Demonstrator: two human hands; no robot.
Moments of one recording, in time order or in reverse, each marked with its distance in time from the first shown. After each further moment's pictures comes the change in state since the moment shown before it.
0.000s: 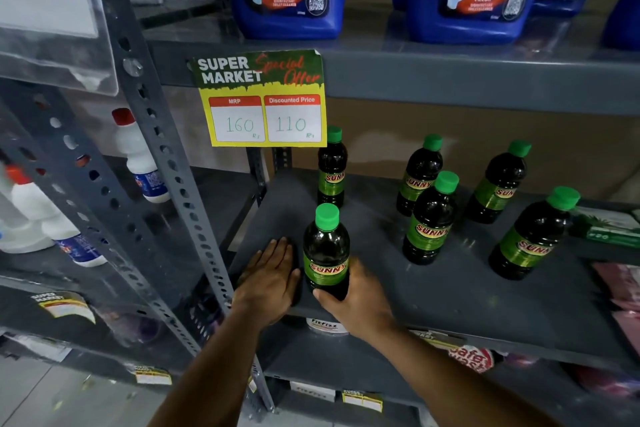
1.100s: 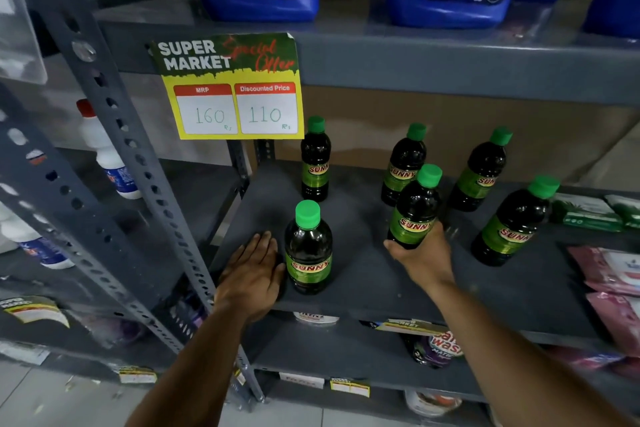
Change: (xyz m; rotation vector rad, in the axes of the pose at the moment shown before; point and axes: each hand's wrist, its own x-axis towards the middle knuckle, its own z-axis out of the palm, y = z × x) left_hand 0.000 0.000 0.002 0.028 -0.011 -0.013; right_hand 0.041 0.093 -0.095 0.131 0.309 0.365
